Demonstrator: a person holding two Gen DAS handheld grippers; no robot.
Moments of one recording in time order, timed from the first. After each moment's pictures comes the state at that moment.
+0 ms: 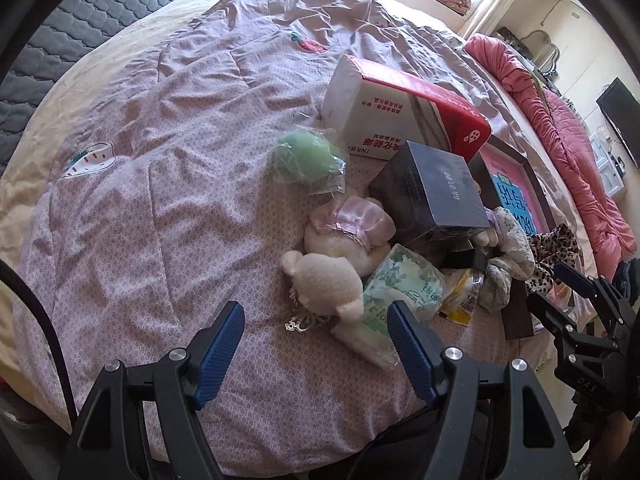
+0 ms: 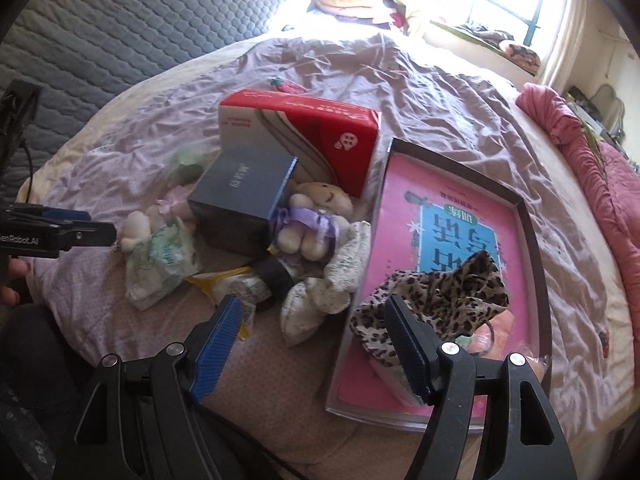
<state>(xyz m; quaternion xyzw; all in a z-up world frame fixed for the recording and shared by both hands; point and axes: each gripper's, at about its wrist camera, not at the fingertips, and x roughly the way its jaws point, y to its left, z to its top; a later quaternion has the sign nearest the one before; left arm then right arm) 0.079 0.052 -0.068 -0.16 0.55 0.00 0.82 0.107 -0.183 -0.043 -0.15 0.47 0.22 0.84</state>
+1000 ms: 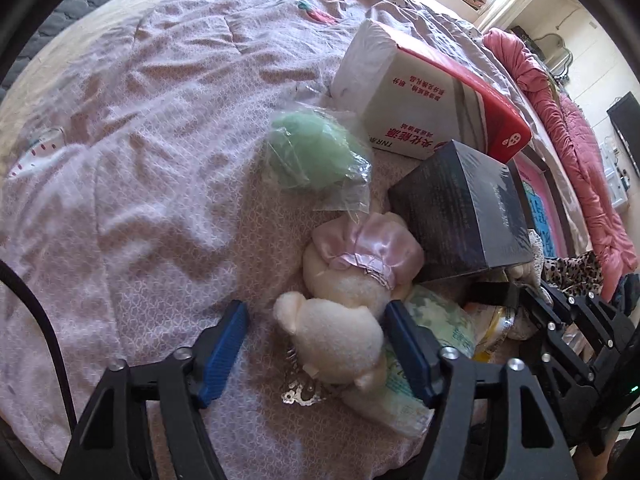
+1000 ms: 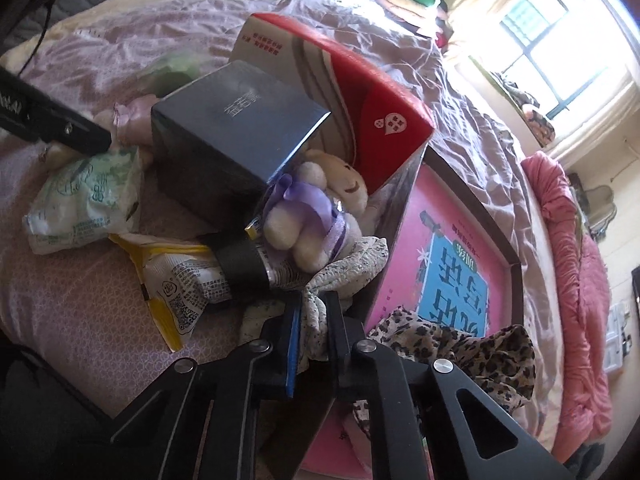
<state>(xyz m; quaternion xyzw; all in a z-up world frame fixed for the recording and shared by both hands) 0.126 0.056 -0.115 -0.20 0.58 -0.01 0.79 0.132 -0.150 -0.093 -0.29 0.44 0.22 0.82</state>
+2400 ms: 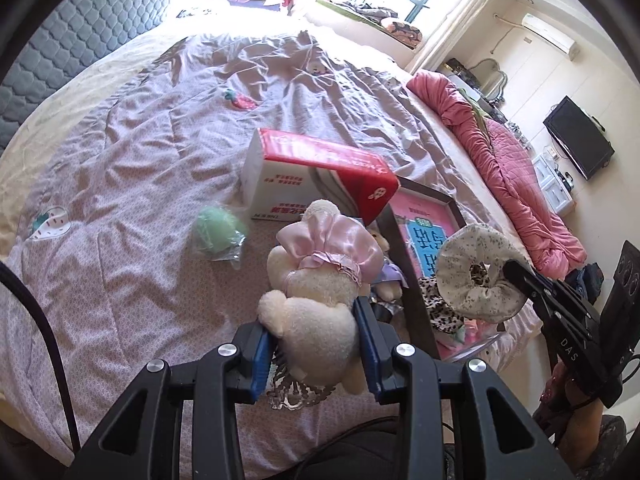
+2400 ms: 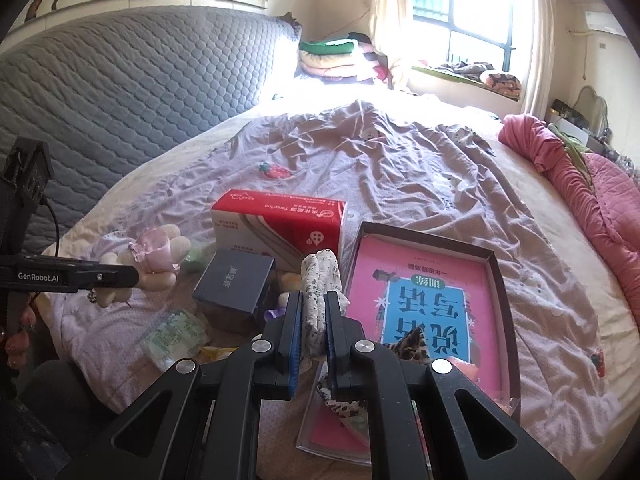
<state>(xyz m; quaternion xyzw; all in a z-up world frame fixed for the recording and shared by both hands) 0.084 0.027 -0.004 -0.20 0.47 -0.08 0.86 0.109 -0.221 0.034 -0.08 0.37 0.23 0.90</state>
